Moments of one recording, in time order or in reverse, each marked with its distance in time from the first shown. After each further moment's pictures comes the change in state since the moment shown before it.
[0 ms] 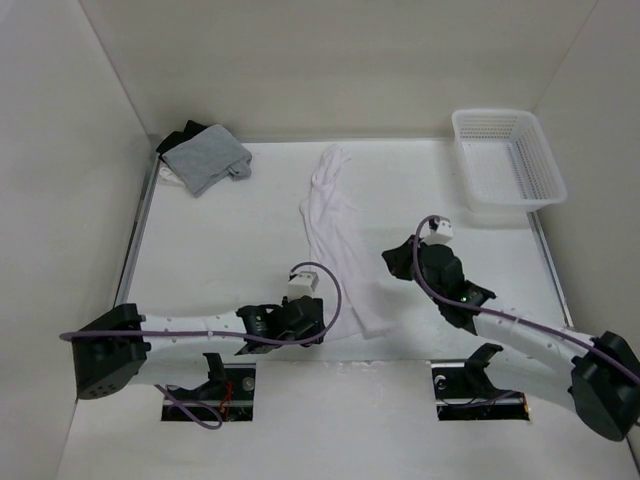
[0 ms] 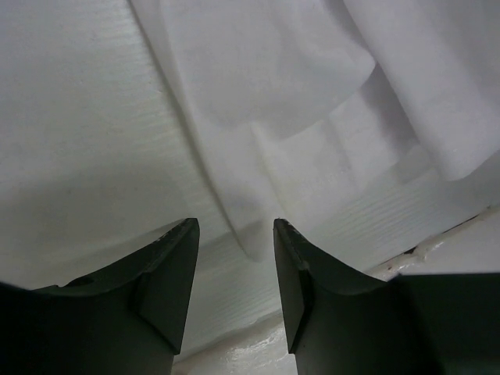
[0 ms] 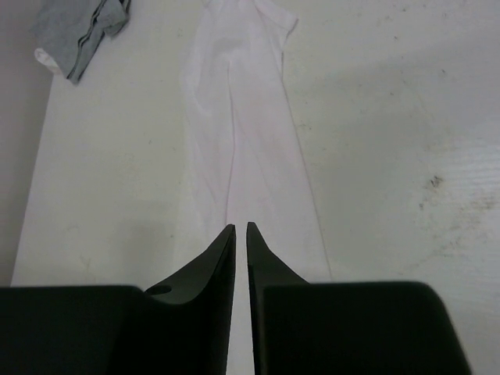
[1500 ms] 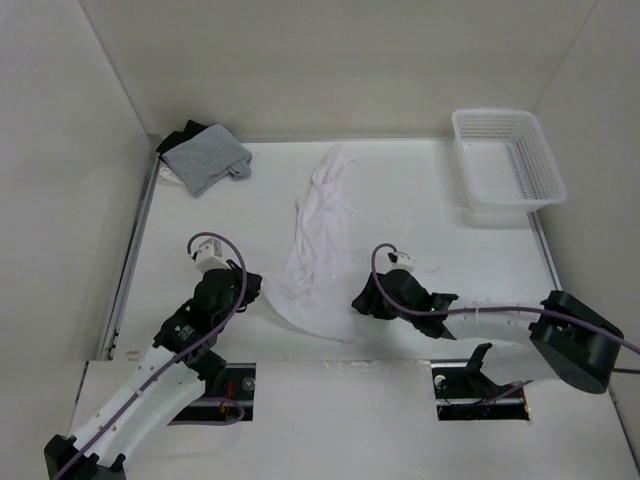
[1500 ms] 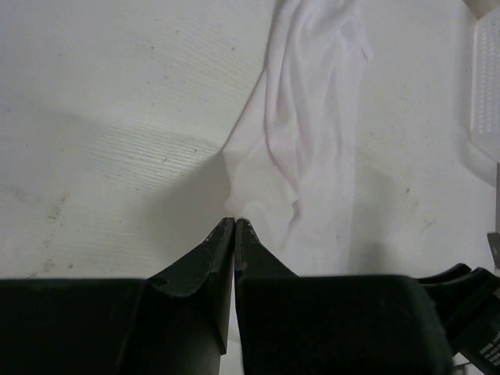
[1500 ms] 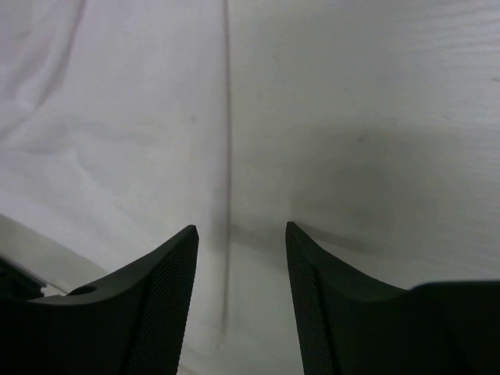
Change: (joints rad) left arm 0.636 -0.689 -0.051 -0.253 0.010 0.056; right arm 0.253 0.218 -0.046 -0.115 -0.069 0.235
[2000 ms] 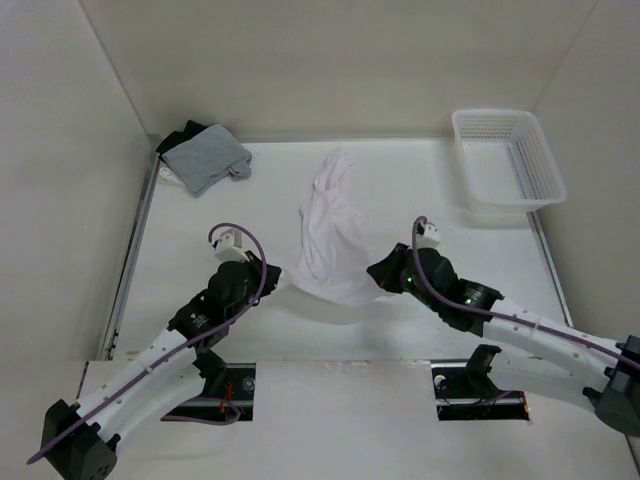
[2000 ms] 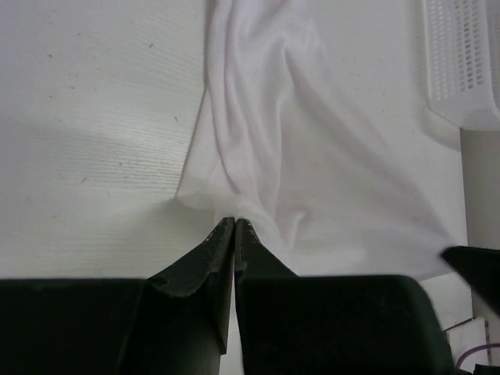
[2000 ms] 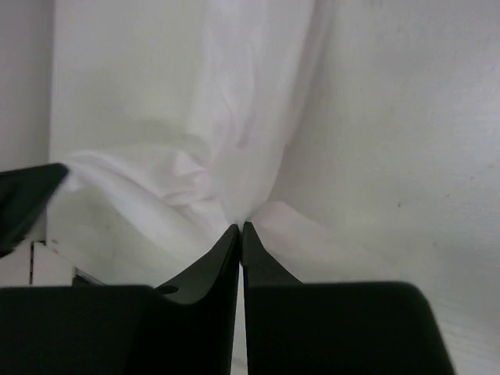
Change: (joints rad) left arm -0.090 0.159 0.010 0.214 0.036 0.022; right arm -0.034 -0.257 0.132 -0.176 0.087 -0.050
